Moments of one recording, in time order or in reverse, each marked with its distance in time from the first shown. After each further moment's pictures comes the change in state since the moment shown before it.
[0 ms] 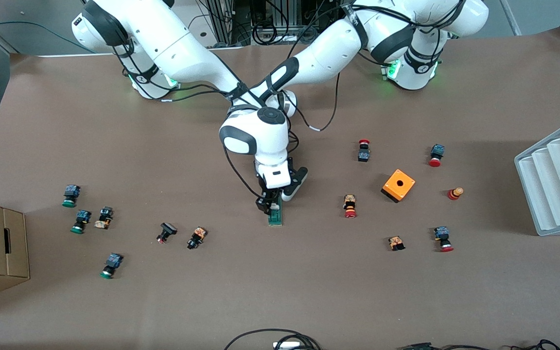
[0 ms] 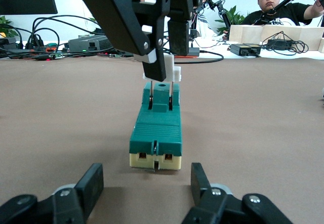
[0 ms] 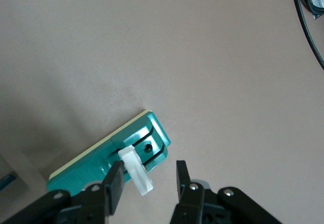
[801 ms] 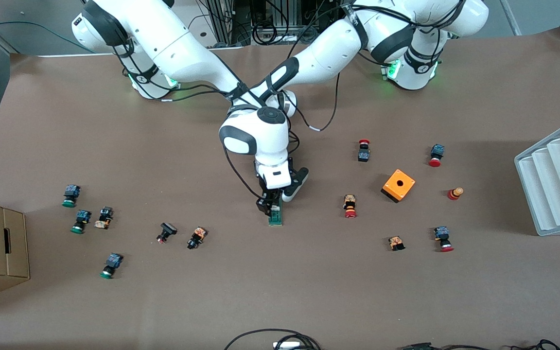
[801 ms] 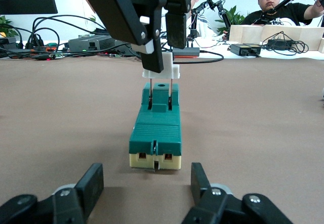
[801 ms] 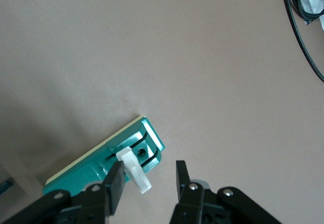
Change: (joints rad) left arm 0.000 0.000 0.000 0.000 0.000 0.000 -0.001; right arm -0.001 0.000 -0.002 0.016 0.000 0.000 0.000
